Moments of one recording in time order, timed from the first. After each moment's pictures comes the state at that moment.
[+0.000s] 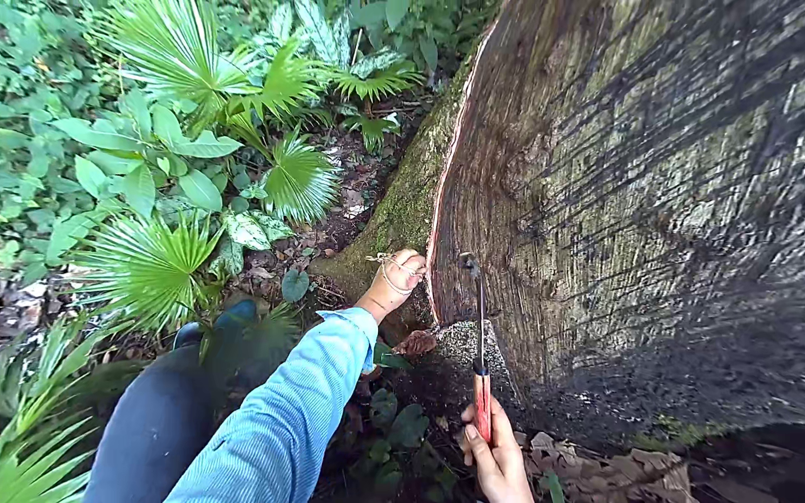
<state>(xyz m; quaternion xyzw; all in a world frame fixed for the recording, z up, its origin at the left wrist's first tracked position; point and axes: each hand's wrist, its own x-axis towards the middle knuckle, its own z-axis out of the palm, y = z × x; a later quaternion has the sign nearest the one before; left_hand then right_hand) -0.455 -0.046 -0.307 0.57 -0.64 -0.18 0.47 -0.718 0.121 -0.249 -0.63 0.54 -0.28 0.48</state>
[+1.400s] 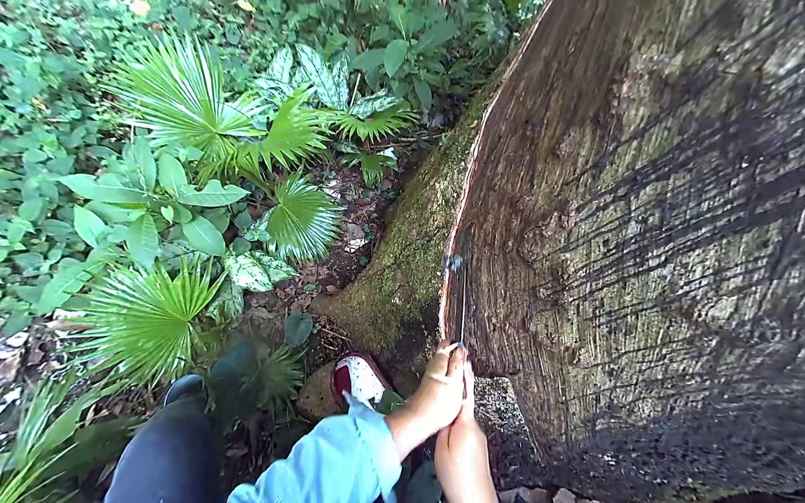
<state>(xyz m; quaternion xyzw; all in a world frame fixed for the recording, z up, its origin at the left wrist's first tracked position) -0.495 0.000 -0.202 0.52 -0.31 -0.64 0.47 -0.570 0.055 -0.197 -0.67 0.67 -0.17 0.28</state>
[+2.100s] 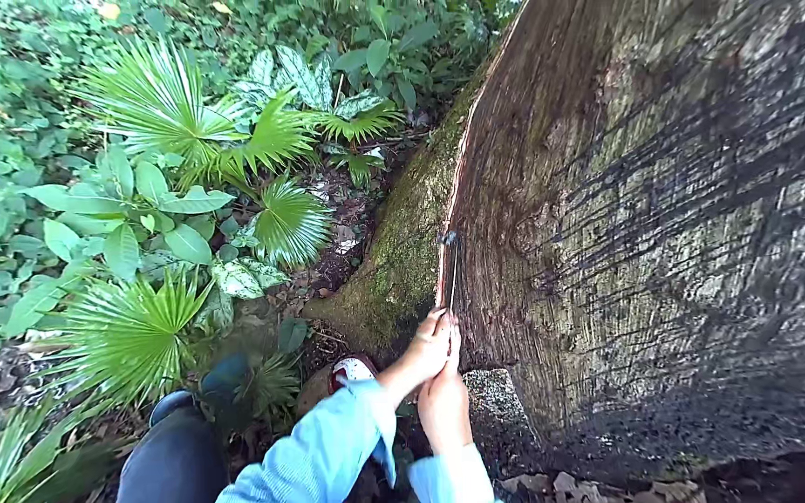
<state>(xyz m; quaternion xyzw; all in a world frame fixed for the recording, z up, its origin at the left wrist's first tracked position) -0.465 -0.033 -0.203 0.49 -0.34 -0.64 0.48 -0.530 0.022 -0.207 -0.63 0.72 -0.13 0.26</state>
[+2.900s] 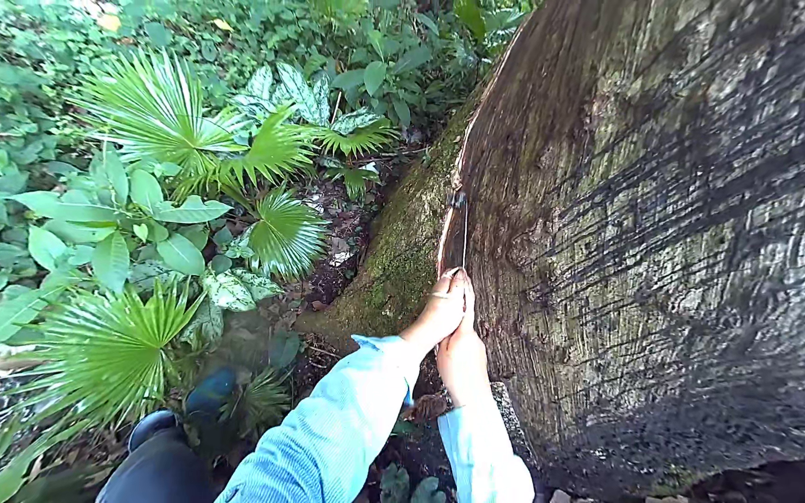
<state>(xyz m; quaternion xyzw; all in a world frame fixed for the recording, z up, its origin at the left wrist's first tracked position) -0.463 -0.102 -0.182 0.49 -0.38 -0.60 0.51 -0.528 -0.049 -0.175 -0.67 0.70 -0.12 0.21</state>
